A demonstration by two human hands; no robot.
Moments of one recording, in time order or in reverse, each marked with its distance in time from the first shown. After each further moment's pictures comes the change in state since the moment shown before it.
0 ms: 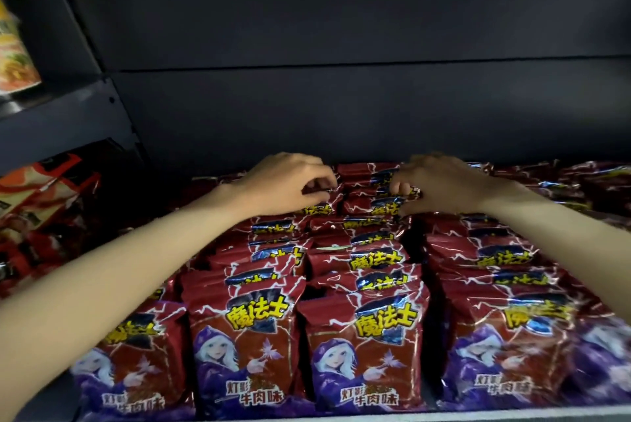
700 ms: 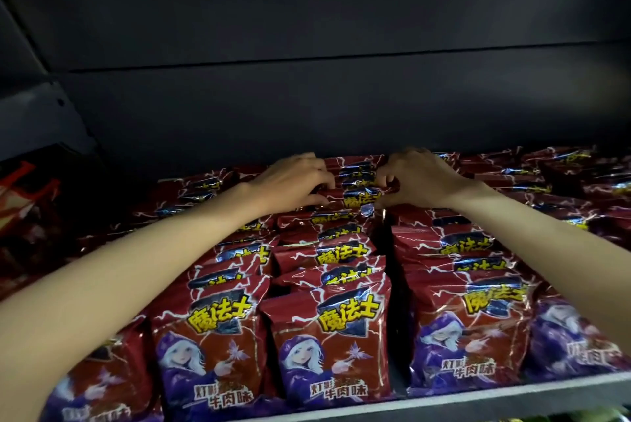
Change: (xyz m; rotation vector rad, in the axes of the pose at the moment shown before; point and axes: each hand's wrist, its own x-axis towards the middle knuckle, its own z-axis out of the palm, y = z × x) left_hand 0.049 0.021 0.033 0.101 -0.066 0.121; right_hand -0.013 0.010 0.013 0.081 0.063 0.225
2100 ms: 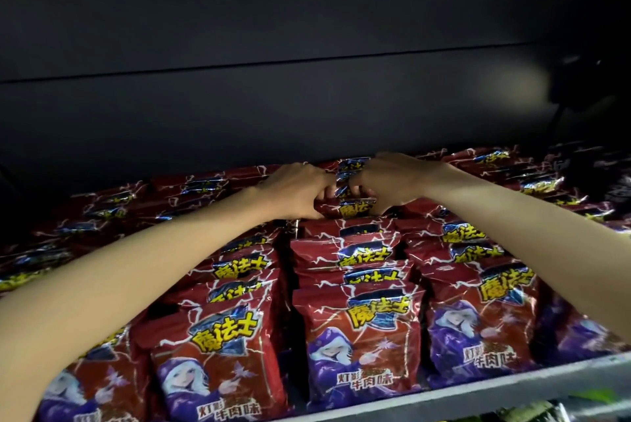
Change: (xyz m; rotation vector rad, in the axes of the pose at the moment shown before) left_hand 0.099 0.092 0.004 -0.067 -0.082 -0.068; right_hand -0.031 0.081 -0.015 -0.196 -0.315 -0.189
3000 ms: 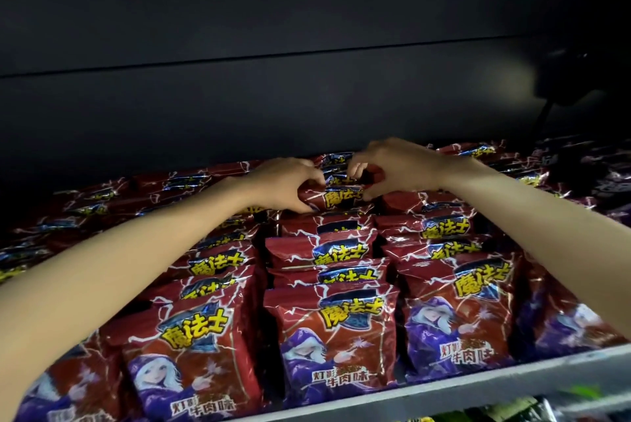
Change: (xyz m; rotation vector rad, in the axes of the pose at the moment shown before) left_hand 0.011 -0.001 0.000 -0.063 -0.078 -0.037; right_hand -0.028 0.033 0.012 0.367 0.230 -0.064
